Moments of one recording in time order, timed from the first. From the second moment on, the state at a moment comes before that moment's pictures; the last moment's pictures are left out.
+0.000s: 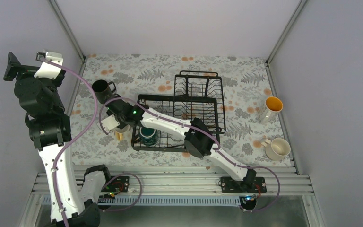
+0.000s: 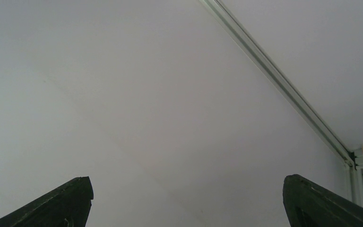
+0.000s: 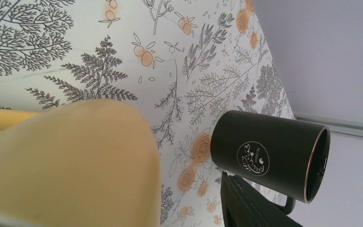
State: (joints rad) left arm 0.29 0.84 1.26 -0.25 -0.27 0.80; right arm 1.15 2.55 2.40 -0.60 0.09 -1.27
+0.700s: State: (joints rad) left arm 0.29 0.82 1.17 -0.28 -0.20 0.77; right arm 1.13 2.55 2.42 -0.59 0.09 -1.29
